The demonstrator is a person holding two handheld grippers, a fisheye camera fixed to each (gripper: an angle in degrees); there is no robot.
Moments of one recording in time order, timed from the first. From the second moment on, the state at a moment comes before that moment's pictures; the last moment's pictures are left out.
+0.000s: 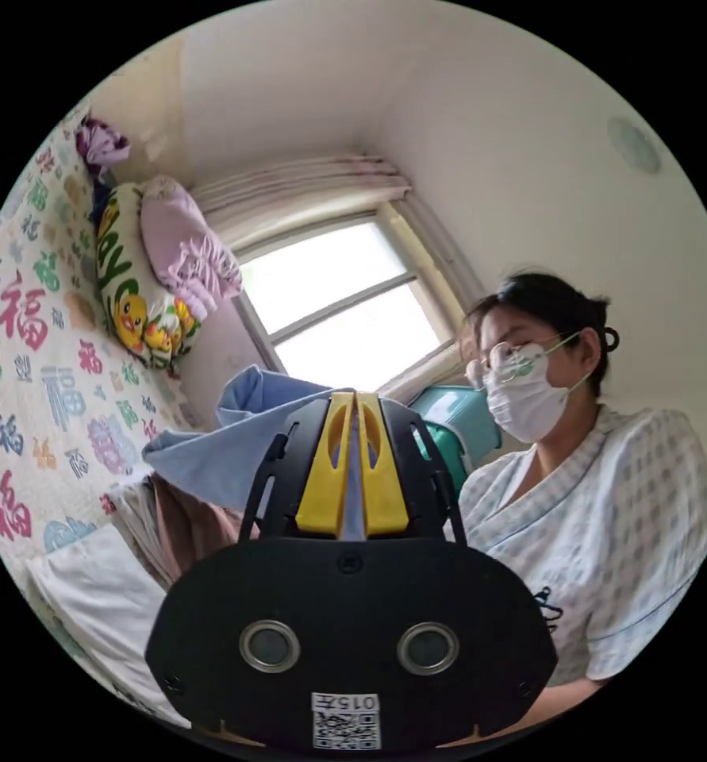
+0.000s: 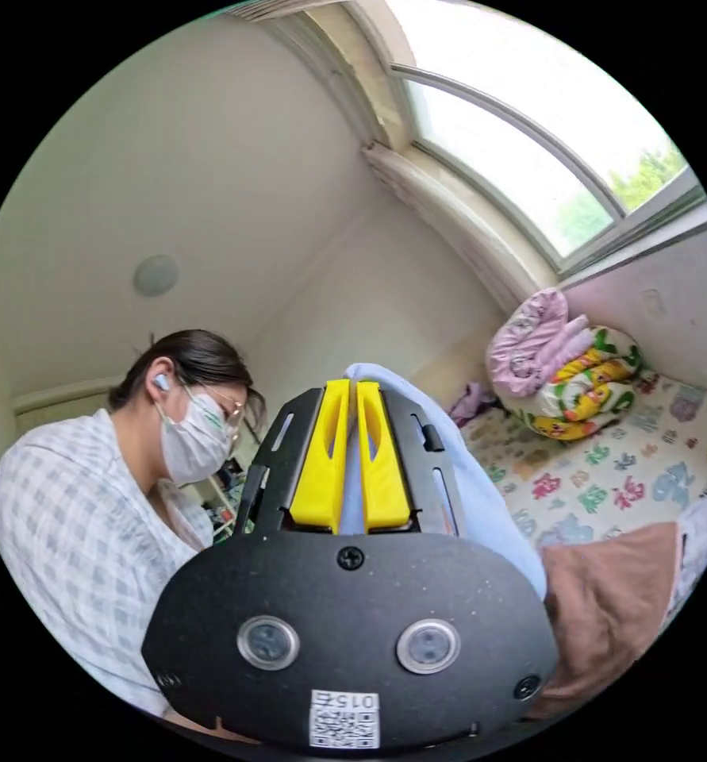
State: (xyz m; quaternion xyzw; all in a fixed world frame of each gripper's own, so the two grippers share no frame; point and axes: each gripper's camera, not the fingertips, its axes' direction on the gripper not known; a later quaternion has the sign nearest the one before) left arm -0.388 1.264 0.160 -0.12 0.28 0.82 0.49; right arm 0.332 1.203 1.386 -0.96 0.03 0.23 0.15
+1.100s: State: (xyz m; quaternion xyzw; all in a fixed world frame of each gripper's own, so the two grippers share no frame) left arm -0.449 0.755 -0.488 0.21 0.26 0.79 0.51; right arm 0.009 1.085 0.839 -0.96 0.06 0.24 -0.14
